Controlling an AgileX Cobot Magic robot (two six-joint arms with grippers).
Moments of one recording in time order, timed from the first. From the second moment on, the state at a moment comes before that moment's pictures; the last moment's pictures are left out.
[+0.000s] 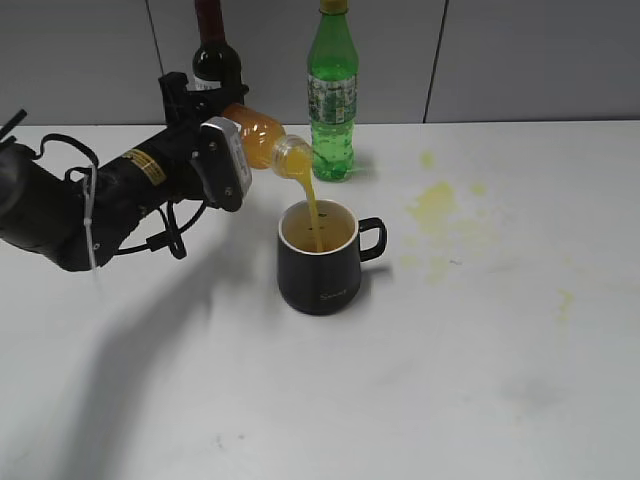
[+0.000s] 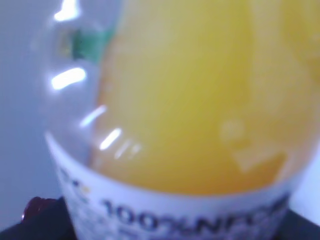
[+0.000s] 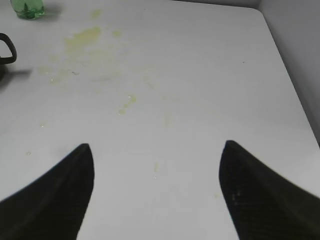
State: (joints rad) left arm -0.37 2.15 -1.00 0.18 -1.10 1.40; right arm 0.12 0.00 -0.41 -0.05 0.94 0.03
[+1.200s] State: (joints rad) left arm -0.37 2.15 -1.00 0.17 -1.14 1.58; right arm 0.12 0.00 -0.41 -0.05 0.94 0.03
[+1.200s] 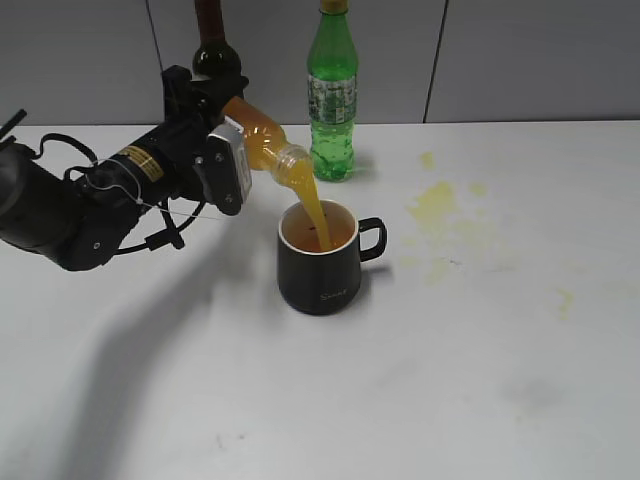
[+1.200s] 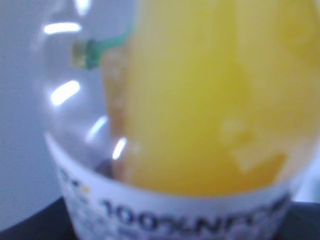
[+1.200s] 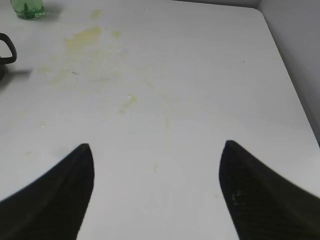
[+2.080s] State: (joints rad) left arm -0.37 2.15 -1.00 0.18 -1.15 1.72; right arm 0.12 0.00 -0.41 -0.05 0.94 0.03
